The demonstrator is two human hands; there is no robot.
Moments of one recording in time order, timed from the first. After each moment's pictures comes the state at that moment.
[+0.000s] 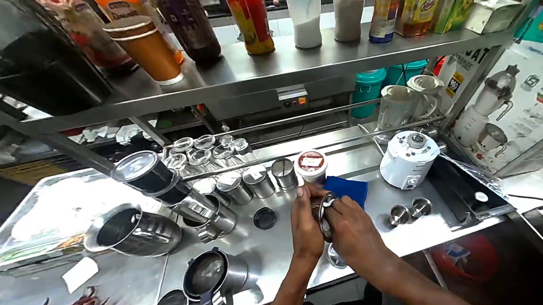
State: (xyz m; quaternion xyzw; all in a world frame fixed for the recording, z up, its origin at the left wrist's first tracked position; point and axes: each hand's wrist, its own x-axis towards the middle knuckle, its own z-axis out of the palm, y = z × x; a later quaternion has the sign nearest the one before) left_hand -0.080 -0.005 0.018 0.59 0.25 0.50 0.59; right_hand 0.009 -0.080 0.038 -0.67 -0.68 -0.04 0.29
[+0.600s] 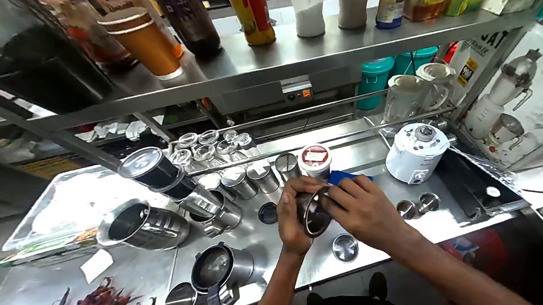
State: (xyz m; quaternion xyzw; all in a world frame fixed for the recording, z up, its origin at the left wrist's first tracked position) left_hand -0.098 0.023 0.013 0.60 0.05 0.54 0.59; right_hand 0.049 -0.069 0.057 -0.51 -0.78 -0.25 0.27
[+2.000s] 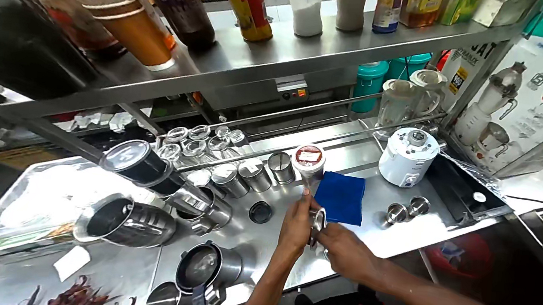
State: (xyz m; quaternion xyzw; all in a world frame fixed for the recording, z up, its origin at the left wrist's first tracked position) left_hand -0.102 0.020 -0.022 0.61 0.43 0.26 0.61; right_hand 0.018 -0.089 -0.048 -0.59 -0.75 0.14 0.27
